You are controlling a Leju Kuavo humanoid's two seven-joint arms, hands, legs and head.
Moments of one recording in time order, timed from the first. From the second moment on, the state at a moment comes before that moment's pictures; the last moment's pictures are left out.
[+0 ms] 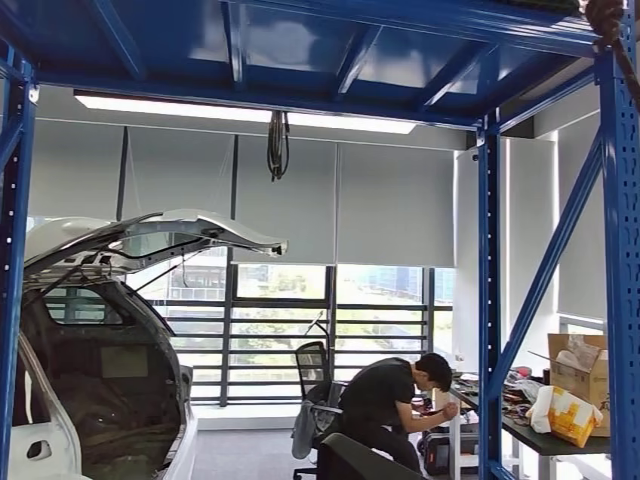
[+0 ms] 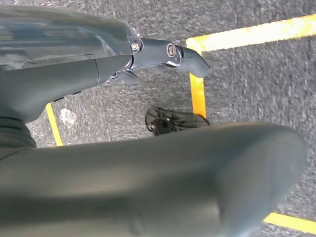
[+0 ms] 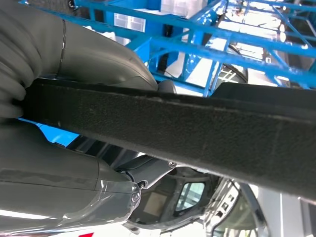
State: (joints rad) left arm -0.04 -0.05 1.00 -0.21 -0.81 -0.04 -0.32; right arm -0.31 -0.20 0.49 -1.70 -0.05 0.39 -0.47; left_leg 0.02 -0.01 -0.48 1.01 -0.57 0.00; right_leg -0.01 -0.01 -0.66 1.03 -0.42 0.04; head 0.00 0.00
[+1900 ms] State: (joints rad) left arm -0.04 0.02 1.08 -0.21 -0.87 -0.04 -0.29; right arm -0.36 -0.27 0.59 -1.69 0.07 0.47 -0.56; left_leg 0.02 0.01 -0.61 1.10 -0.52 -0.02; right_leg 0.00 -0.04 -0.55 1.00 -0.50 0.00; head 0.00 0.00
